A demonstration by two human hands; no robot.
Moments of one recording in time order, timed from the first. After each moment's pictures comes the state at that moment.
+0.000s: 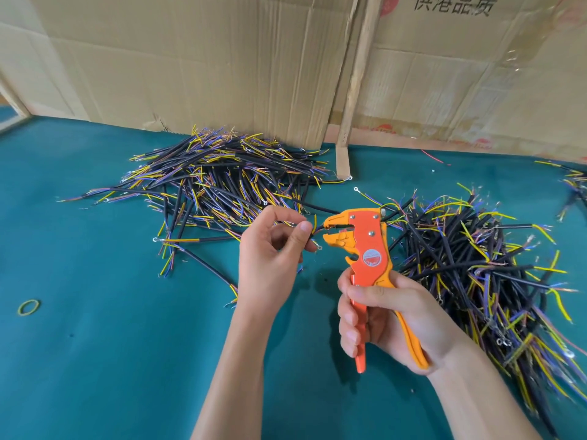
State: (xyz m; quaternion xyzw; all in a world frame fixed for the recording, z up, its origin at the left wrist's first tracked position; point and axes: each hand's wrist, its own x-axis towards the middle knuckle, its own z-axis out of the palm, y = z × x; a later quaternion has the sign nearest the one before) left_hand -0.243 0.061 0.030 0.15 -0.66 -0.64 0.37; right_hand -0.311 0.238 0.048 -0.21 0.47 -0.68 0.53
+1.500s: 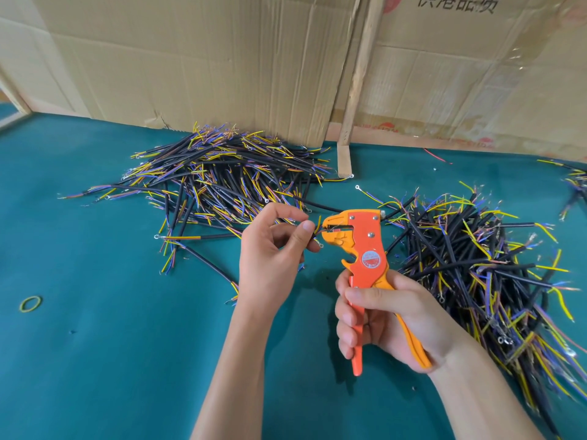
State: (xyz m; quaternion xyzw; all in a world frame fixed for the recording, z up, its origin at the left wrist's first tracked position) left_hand -0.240 0.061 0.032 0.14 -0.66 -0.65 0.36; right_hand -0.311 0.238 0.045 -0.23 0.46 -0.66 0.54
